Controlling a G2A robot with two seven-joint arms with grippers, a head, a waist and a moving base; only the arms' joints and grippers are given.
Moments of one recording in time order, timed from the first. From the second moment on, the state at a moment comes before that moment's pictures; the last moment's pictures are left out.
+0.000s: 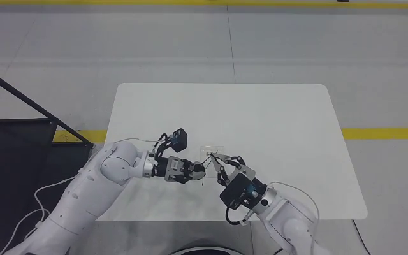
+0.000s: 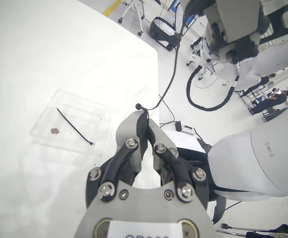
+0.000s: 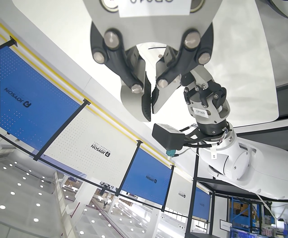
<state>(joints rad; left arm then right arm) 0.95 -0.95 -0.96 -1.50 0.14 -0.93 -0.84 -1.48 -1.24 1.15 -2.07 -1.72 -0.35 -0.09</state>
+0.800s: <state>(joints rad) 0.94 -0.94 -0.94 -1.51 0.13 -0.94 -0.87 -1.50 -1.22 1.14 -2.10 -1.84 -0.34 -0.12</state>
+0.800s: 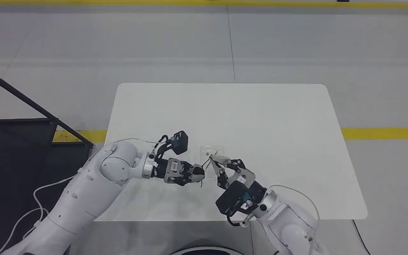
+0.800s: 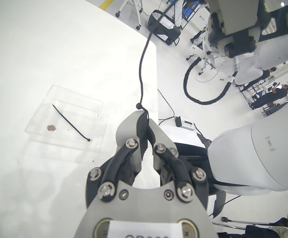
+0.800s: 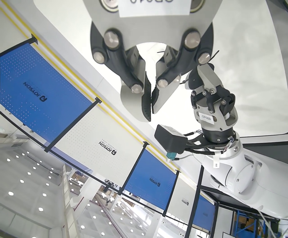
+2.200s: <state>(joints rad) 0.95 -0.92 -0.97 -1.54 0.23 -0.94 -0.76 -1.48 -1.18 1.11 -2.10 -1.92 -0.63 -0.24</state>
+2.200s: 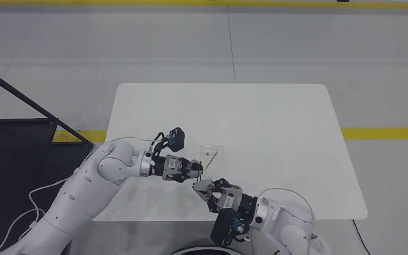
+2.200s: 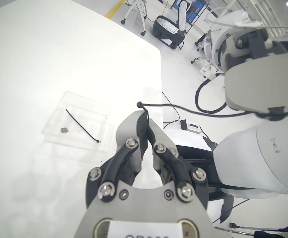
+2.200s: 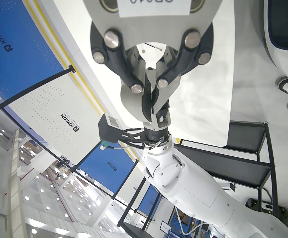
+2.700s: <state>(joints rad) 1.02 -0.91 -1.02 -1.59 0.40 -0.96 -0.61 -1.48 -1.17 1.11 -2.10 -1.91 -0.58 -0.24</state>
